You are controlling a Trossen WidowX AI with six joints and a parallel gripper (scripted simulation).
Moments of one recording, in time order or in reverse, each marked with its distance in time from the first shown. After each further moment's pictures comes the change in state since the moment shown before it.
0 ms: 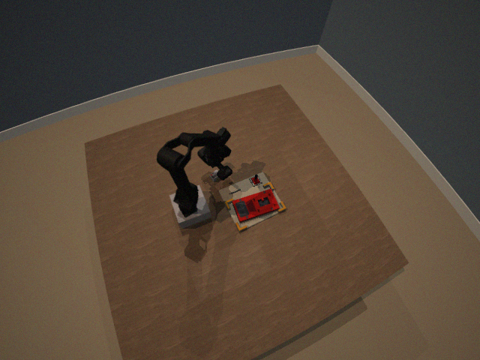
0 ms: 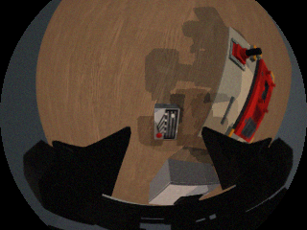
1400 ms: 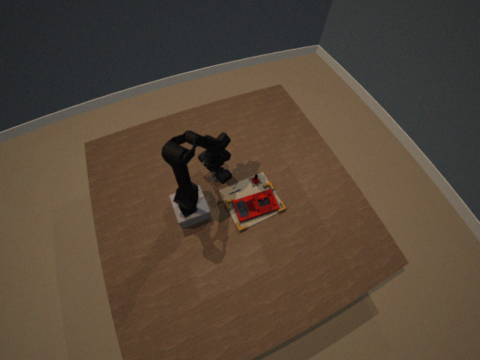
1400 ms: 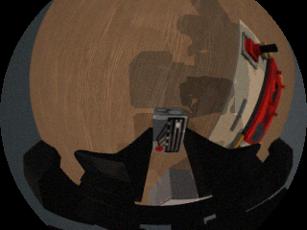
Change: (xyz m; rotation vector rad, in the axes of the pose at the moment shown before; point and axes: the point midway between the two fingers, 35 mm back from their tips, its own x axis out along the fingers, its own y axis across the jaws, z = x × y) arm 0.032 -0.001 -0.003 0.000 0.010 -0.001
